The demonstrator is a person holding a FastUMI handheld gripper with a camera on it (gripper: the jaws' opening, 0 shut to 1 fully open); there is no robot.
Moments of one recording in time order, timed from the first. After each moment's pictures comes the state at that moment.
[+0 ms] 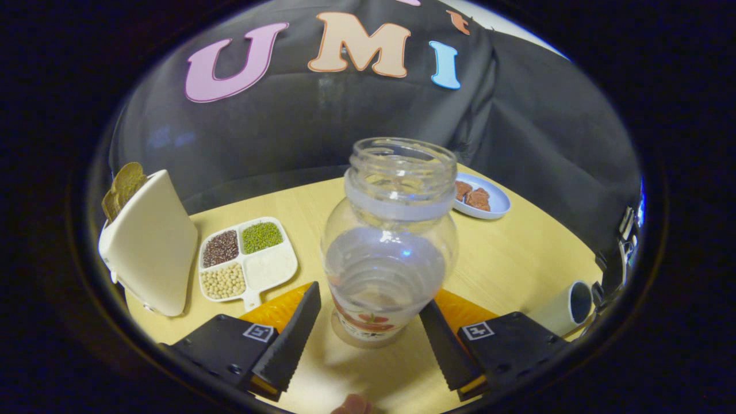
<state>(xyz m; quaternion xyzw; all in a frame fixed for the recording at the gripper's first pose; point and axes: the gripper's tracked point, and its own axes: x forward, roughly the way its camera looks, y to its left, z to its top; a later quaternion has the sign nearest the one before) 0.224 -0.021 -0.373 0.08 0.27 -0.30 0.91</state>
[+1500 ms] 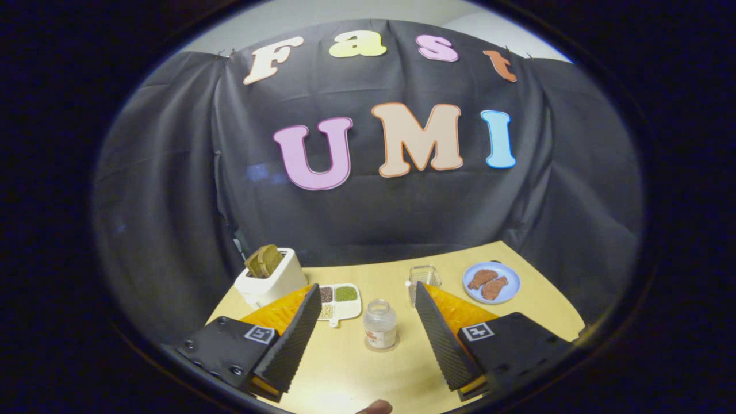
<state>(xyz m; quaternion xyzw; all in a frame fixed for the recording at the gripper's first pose) 0.120 -0.020 -0.102 0.07 0.13 -0.05 0.99</state>
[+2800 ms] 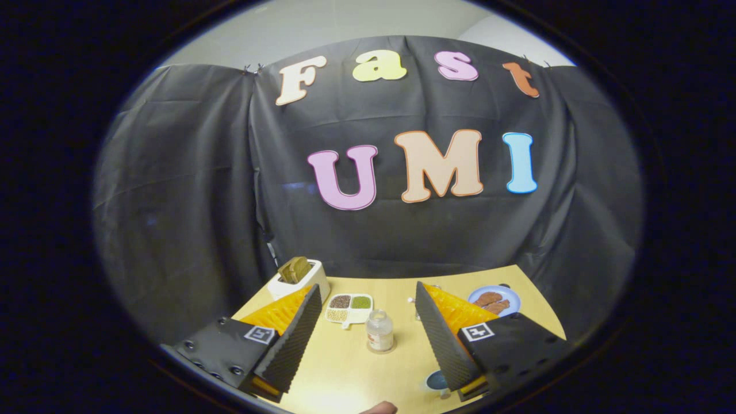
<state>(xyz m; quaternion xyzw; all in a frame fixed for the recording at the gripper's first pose) 0.067 -0.045 -0.047 0.06 0.09 0.03 0.99</state>
